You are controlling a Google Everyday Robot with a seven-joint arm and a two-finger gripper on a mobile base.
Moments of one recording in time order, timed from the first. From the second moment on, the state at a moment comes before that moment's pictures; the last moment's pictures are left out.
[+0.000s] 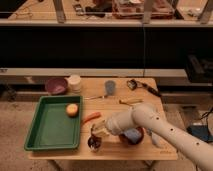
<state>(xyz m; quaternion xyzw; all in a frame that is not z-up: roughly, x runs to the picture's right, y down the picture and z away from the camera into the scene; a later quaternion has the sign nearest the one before) -0.037 0.189 0.679 0.34 -0.35 -0.82 0.30</state>
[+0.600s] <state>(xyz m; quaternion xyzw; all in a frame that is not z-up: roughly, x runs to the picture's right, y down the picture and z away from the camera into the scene) -0.040 0.200 0.674 0.35 -0.34 -0.83 0.27</state>
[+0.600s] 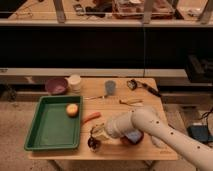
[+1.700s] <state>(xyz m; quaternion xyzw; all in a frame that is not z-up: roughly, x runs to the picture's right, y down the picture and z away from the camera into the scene) -0.050 0.200 0.671 0.34 -0.37 -0.83 0.26</state>
